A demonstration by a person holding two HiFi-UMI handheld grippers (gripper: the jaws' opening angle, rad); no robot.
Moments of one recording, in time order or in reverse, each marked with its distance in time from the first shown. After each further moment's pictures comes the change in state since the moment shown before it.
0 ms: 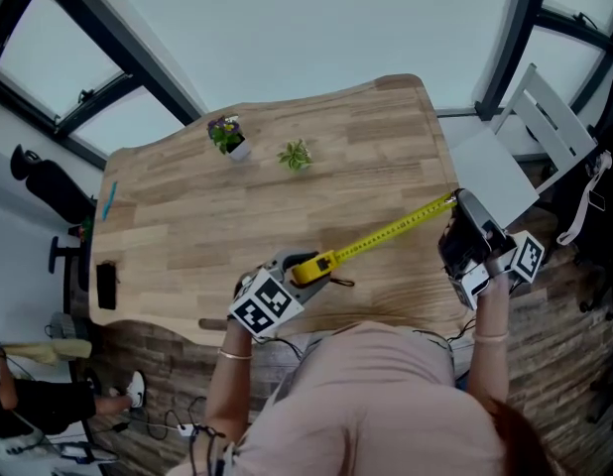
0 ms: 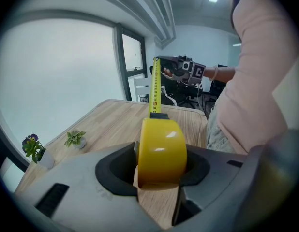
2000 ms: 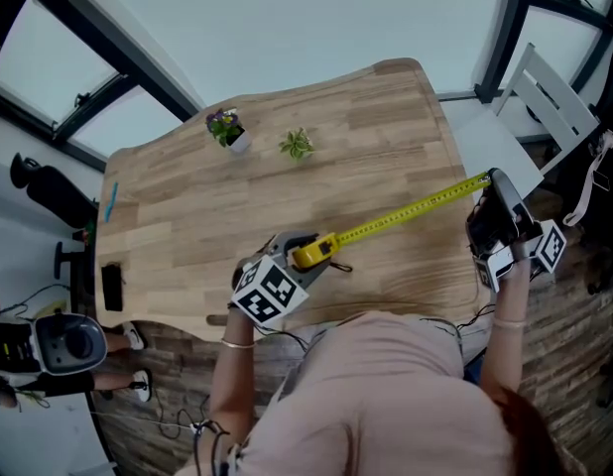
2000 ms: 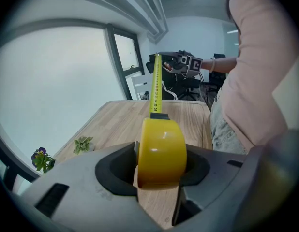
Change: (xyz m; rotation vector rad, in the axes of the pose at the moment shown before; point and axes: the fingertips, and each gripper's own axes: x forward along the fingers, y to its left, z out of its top) left arm -0.003 0.014 -0.004 0.112 0.047 0.037; right arm -0.030 0.016 0.039 -0.078 -0.134 0.046
